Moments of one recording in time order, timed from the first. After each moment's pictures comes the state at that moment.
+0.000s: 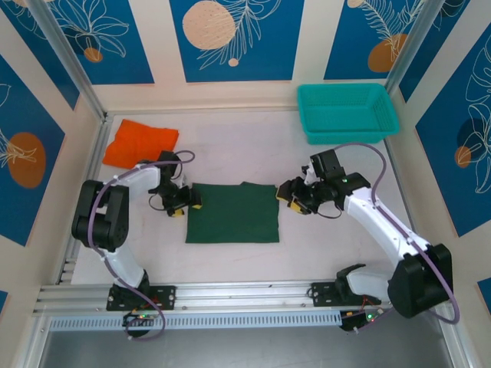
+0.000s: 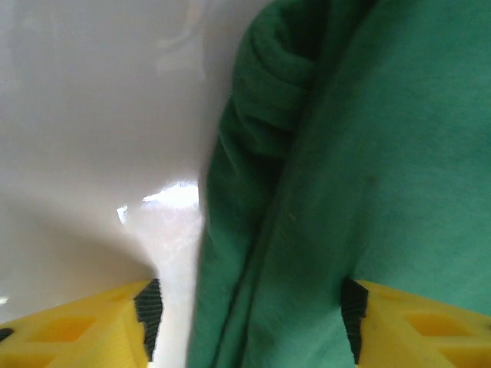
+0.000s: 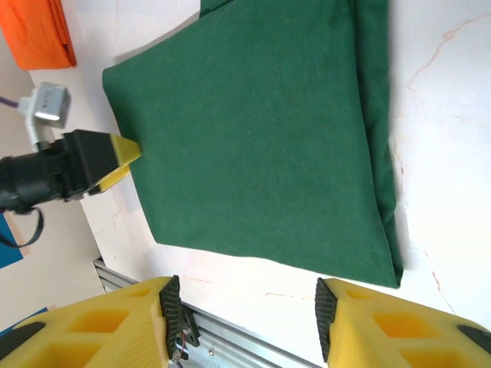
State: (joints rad) left arm -0.21 1.76 1.04 -0.79 0.38 -0.44; right arm 0.35 1.19 0.92 -0.77 -0.51 0.82
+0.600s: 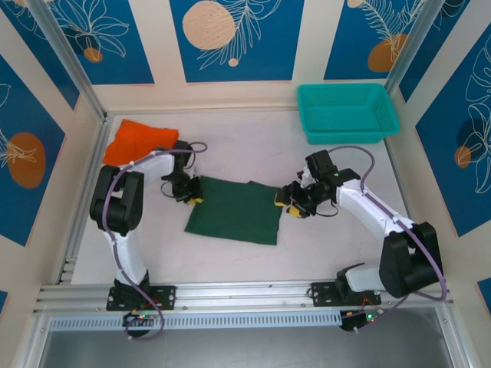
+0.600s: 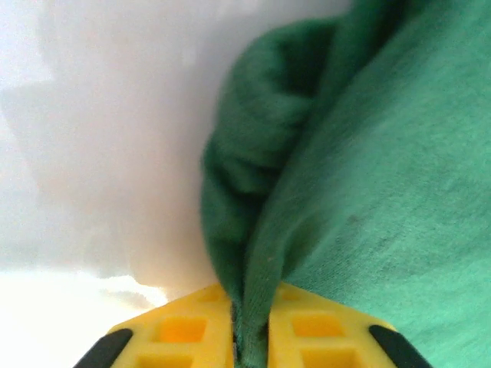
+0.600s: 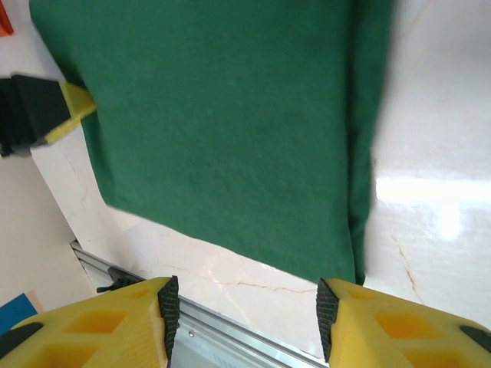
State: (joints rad) left arm -0.29 1.96 1.32 -0.87 0.32 -0.45; right arm 0.33 1.36 0.93 -0.78 -0.58 0.73
